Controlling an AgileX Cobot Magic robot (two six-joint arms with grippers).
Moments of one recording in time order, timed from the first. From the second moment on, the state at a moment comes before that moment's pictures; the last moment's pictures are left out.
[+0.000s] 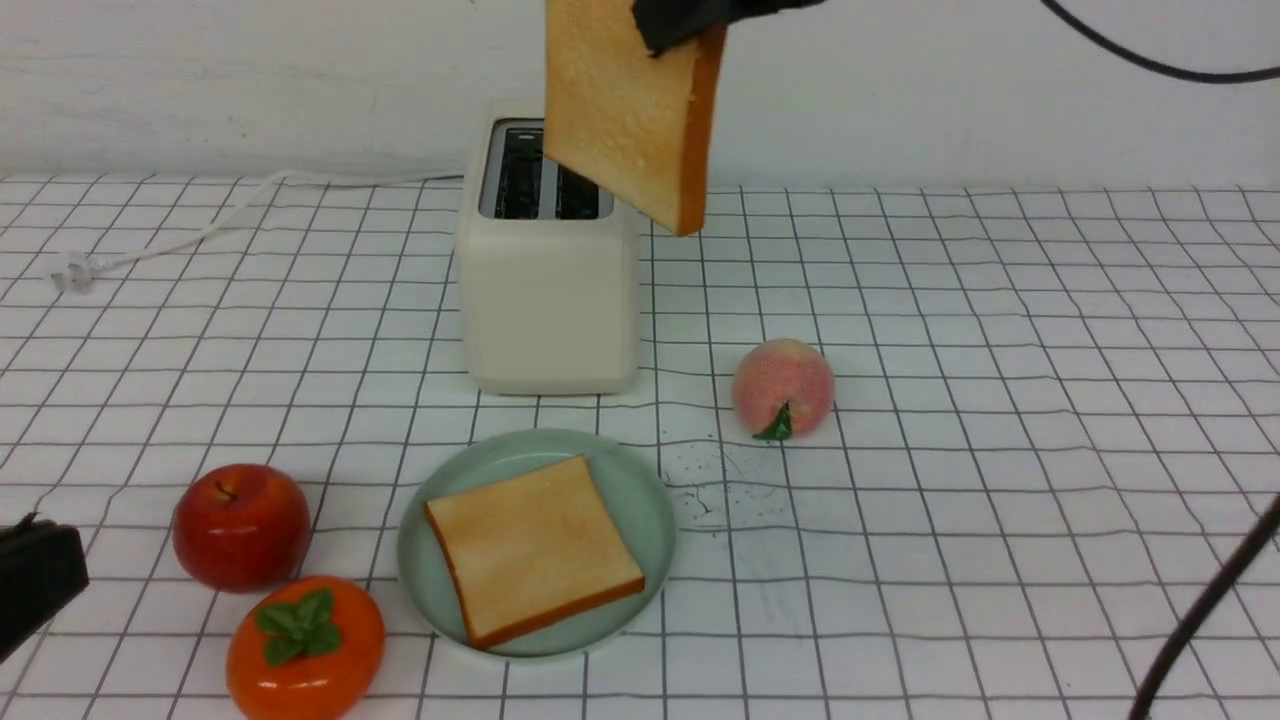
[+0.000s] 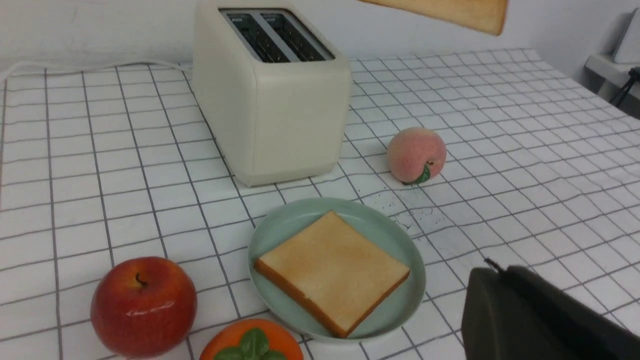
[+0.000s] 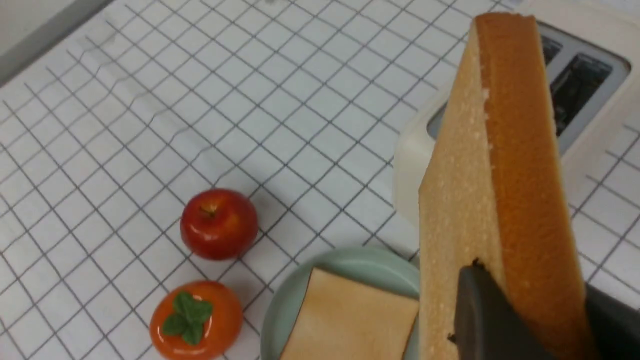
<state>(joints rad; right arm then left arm) 0.49 1.93 -2.37 0.37 1.25 -0.12 -0.23 0.35 -0.59 -0.38 0.61 0.19</state>
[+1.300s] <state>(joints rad) 0.36 1.72 -1.74 0.40 1.18 -0.17 -0.23 0.34 -0.59 -0.38 0.66 0.19</state>
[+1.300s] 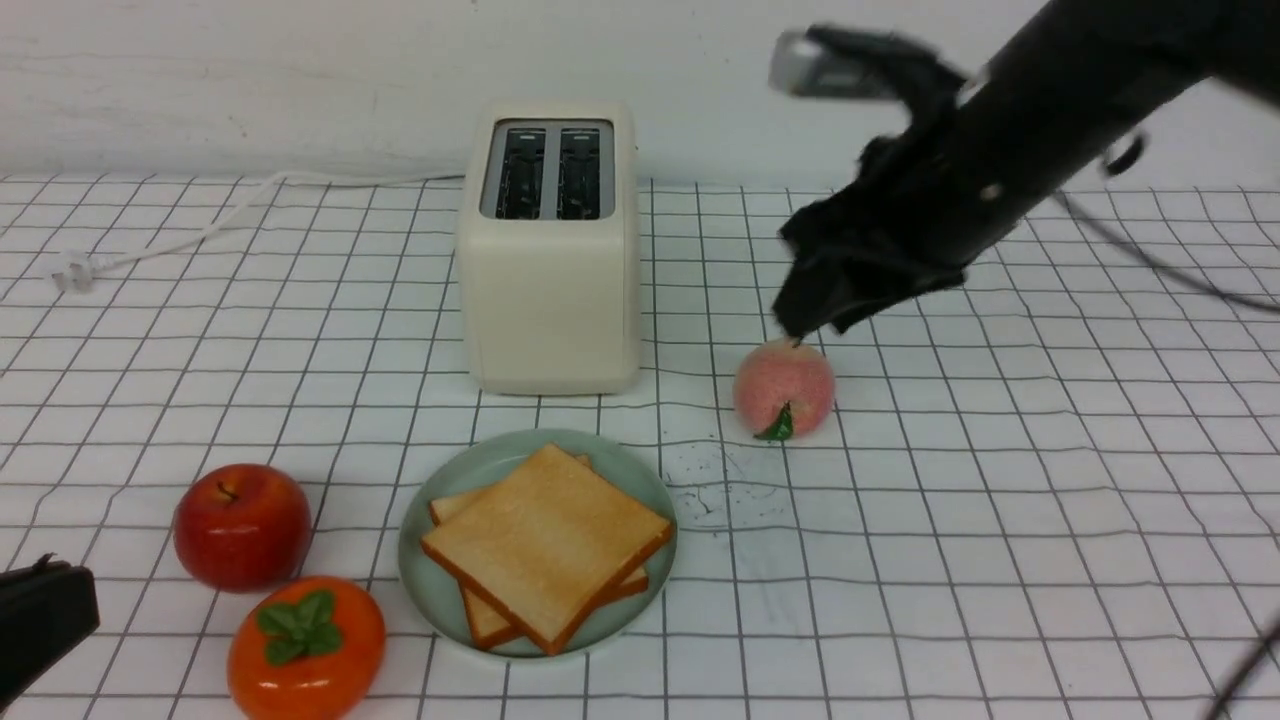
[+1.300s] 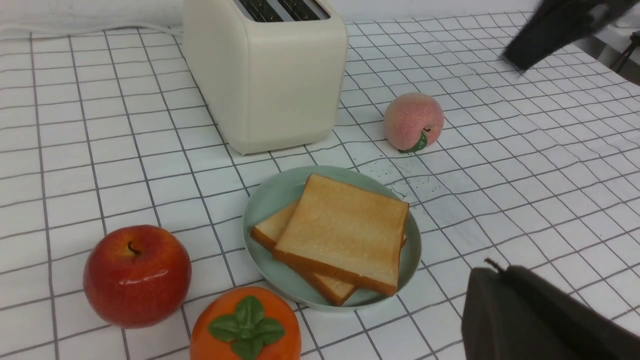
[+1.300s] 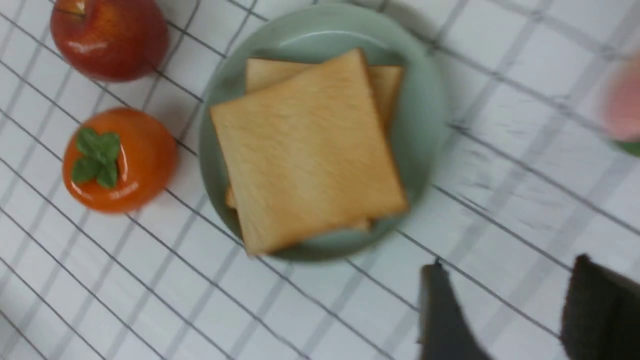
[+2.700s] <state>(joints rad) 0.36 0.04 -0.44 -0.34 0.88 0.55 -0.25 -0.01 -0.13 -0.51 0.44 0.19</state>
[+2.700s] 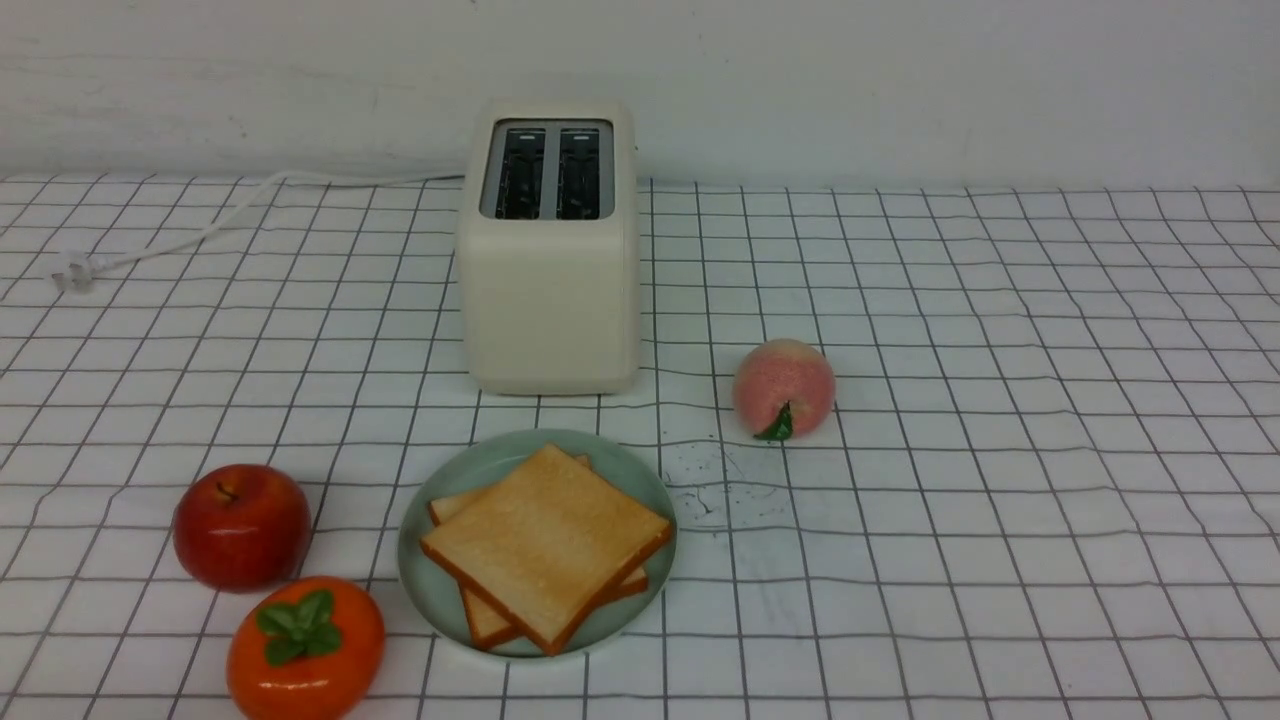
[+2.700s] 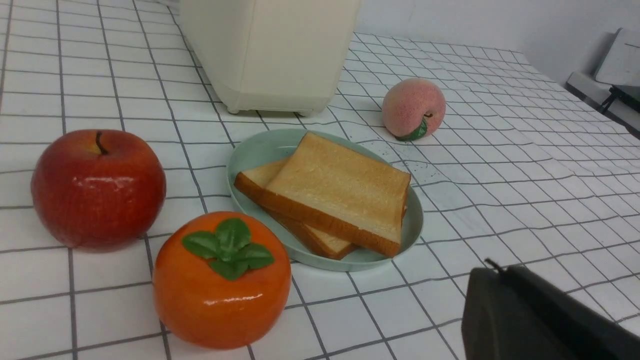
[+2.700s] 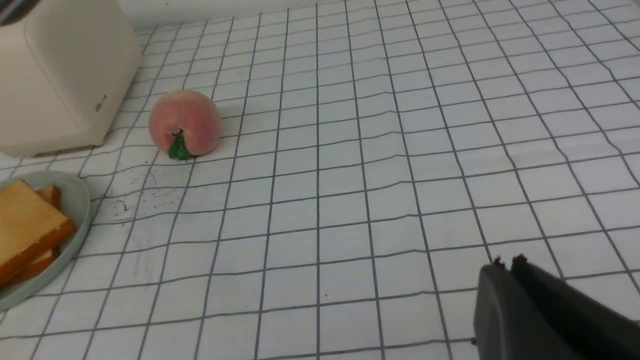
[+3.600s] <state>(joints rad) -0.01 -0.01 0.03 -0.04 0.31 0.22 -0.25 -0.01 -0.13 -0.51 0.45 0.19</state>
